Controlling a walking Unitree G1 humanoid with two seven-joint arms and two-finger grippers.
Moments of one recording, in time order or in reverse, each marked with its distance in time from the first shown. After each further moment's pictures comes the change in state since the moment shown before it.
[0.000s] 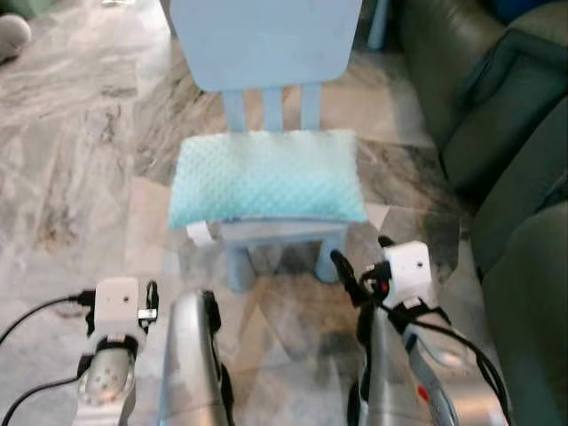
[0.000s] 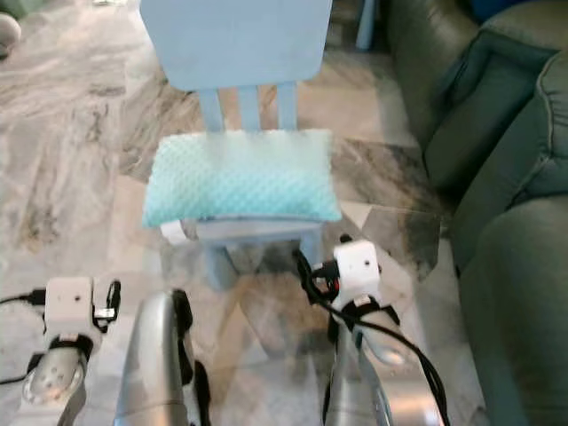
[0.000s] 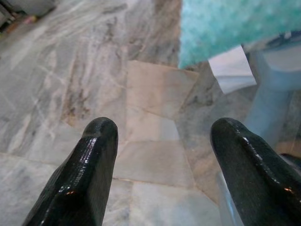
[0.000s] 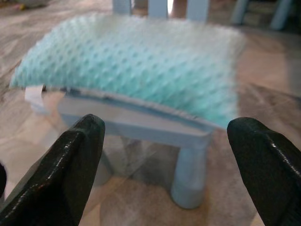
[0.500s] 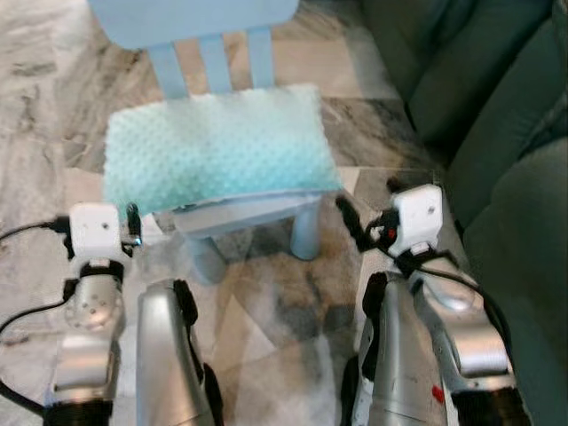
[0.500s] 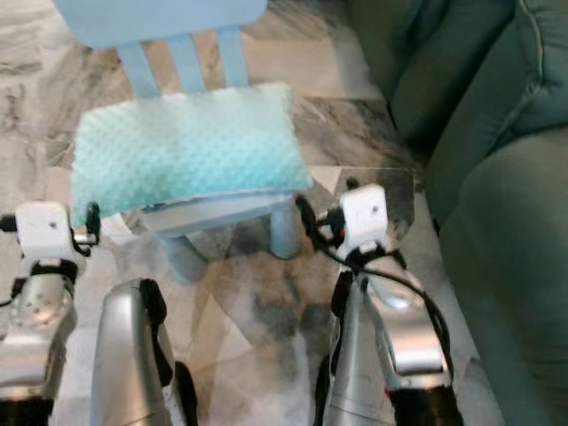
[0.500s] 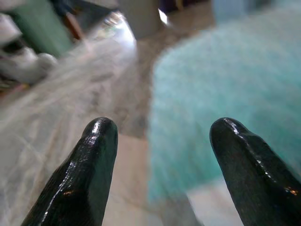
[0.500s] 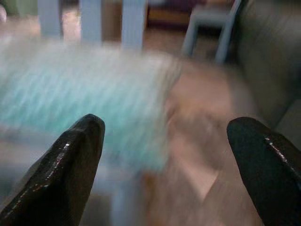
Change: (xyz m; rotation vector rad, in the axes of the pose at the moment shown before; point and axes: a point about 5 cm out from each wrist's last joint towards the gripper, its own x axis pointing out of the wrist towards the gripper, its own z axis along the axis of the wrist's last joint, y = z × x) left arm 0.054 0.038 0.093 -0.047 -0.295 0.167; right arm 0.042 -0.032 0.083 -0.131 -0.265 -0.030
